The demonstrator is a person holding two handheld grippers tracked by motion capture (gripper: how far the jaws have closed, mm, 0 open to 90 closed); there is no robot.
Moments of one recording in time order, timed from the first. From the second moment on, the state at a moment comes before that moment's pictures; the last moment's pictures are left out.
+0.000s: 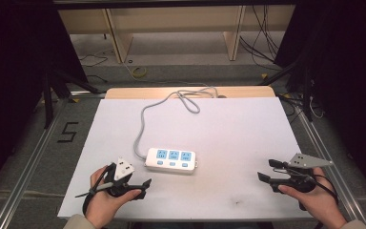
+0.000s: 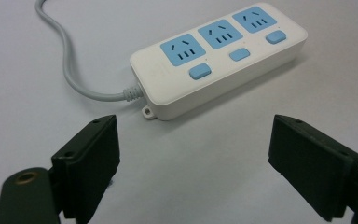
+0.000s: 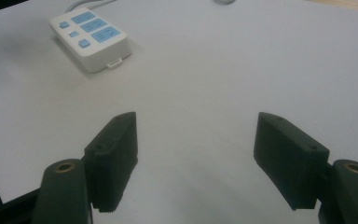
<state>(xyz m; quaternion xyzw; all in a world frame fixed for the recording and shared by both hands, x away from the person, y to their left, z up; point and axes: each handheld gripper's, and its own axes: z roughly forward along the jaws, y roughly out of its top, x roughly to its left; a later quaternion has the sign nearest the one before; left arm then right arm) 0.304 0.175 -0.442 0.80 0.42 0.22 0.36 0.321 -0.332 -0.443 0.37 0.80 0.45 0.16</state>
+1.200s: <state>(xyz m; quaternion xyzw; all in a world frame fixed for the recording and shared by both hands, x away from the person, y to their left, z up) 0.319 0.163 -0.427 0.80 0.42 0.23 0.36 0.323 -0.329 -0.446 0.37 0.80 0.44 0.15</state>
